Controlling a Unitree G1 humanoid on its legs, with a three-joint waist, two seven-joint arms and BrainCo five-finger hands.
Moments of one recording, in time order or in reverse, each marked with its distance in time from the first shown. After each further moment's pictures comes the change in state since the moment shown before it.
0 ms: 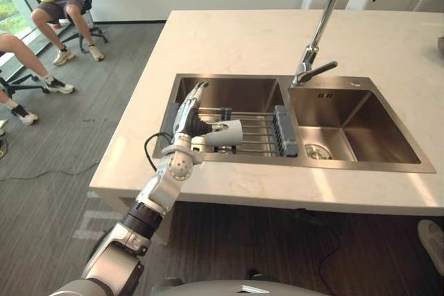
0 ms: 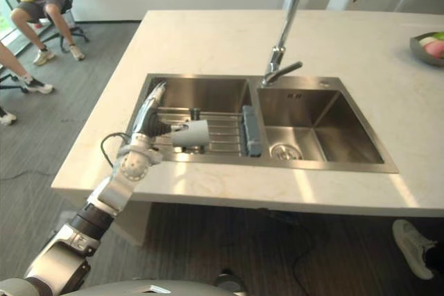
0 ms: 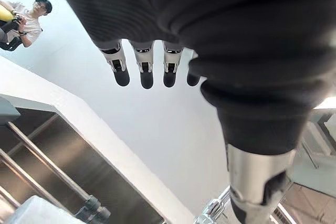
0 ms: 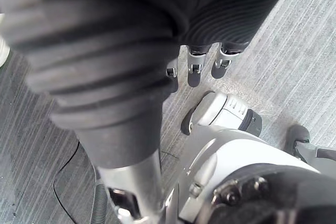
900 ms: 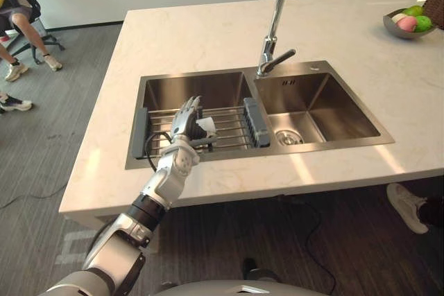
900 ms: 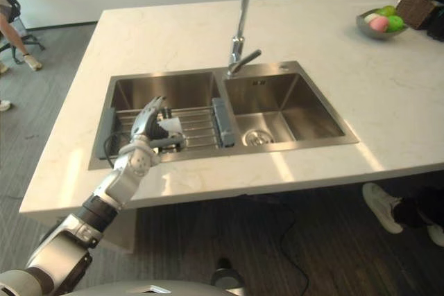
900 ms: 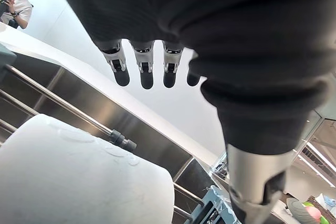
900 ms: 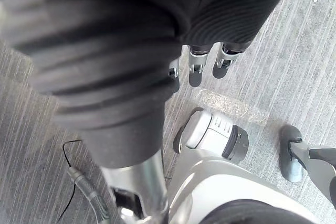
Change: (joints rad) left arm -0.067 0.006 -0.034 0.109 0.044 0.237 -0.036; right arm 0.016 -0.003 0.052 -0.001 0.059 0.019 -0.039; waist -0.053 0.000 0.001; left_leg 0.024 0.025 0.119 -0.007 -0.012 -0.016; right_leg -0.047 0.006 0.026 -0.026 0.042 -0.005
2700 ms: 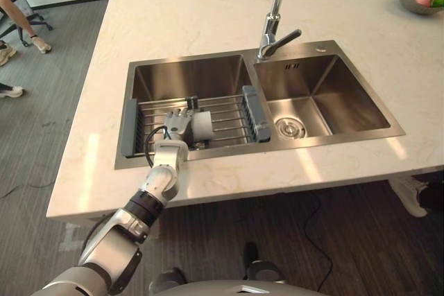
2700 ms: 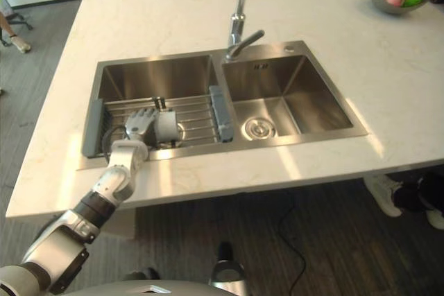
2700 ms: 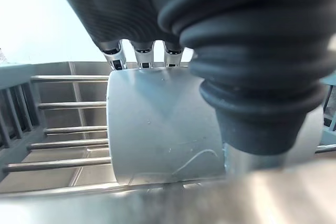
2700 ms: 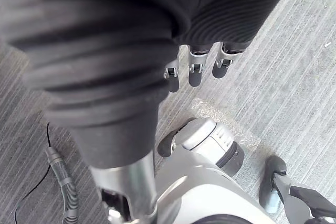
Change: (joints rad) left arm -0.042 0.038 -0.051 0.046 0.588 0.132 -0.421; right arm -0.009 -0.116 0.312 -0.040 0.098 0.021 -0.035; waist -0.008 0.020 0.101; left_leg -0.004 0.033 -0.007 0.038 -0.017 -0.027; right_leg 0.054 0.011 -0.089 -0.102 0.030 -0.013
